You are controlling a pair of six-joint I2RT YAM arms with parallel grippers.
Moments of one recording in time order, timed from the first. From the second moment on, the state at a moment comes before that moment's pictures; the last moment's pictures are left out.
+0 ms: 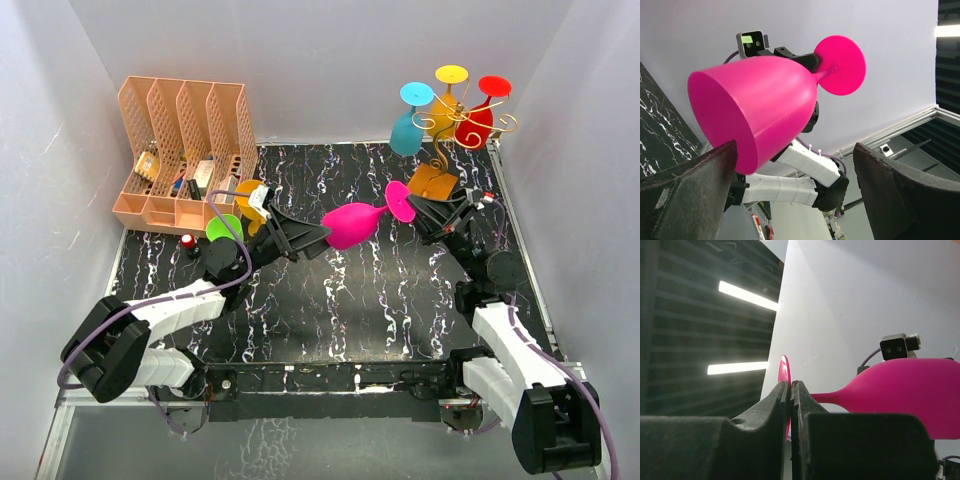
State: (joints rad) left arm -0.69 1.29 0.53 1.15 0.46 -1.47; right arm 0.08 0.87 0.41 1.07 -0.57 2.08
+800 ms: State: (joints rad) left arm -0.69 1.25 0.56 1.12 0.46 -1.49; right arm 0.15 0.77 0.30 0.93 -0.44 2.08
